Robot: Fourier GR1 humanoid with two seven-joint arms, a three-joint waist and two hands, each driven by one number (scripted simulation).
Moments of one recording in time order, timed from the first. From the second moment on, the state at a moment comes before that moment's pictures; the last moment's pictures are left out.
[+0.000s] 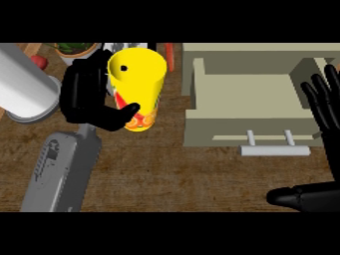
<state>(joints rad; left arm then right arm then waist) -0.53 0.01 0.02 -1.42 0.26 0.02 -0.26 -0.10 -0.09 -0.07 -2.08 -0.15 0.13 0.18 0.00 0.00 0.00</state>
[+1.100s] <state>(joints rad) -1.05 0.00 -0.09 -0.97 0.24 0.28 -0.18 -0.06 -0.09 -0.08 -2.08 -0.16 0.15 0.16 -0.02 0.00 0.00</state>
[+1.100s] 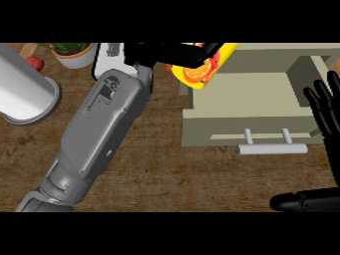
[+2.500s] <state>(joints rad) -1.33 0.00 -0.49 -0.38 0.56 0.43 -0.34 -0.14 -0.11 -0.08 -1.99 -0.18 0.20 0.12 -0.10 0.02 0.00</state>
